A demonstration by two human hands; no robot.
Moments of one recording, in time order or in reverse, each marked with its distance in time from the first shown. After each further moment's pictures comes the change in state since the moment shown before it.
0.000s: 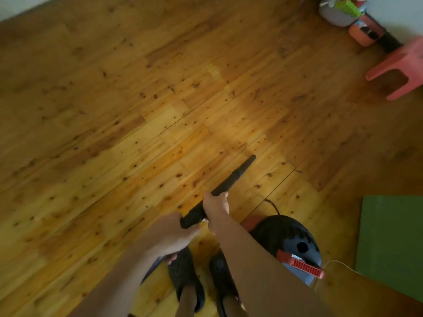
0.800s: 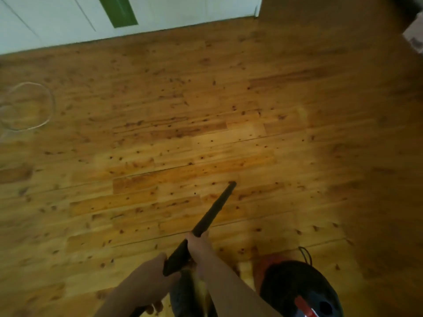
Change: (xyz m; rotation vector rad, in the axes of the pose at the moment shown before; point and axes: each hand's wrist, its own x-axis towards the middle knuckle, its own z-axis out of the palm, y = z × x) left_hand -0.134 -0.101 0.074 -0.579 0.052 -0.337; right_hand -0.109 0.124 0.061 -0.438 -0.498 0.012
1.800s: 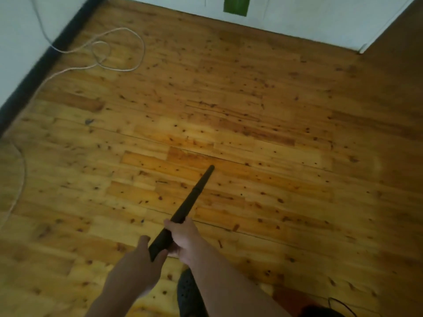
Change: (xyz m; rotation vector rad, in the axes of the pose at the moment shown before) left_hand 0.032 -0.234 -0.026 -0.359 0.454 -0.067; right_hand 0.038 0.074 0.216 -0.347 -0.170 -0.024
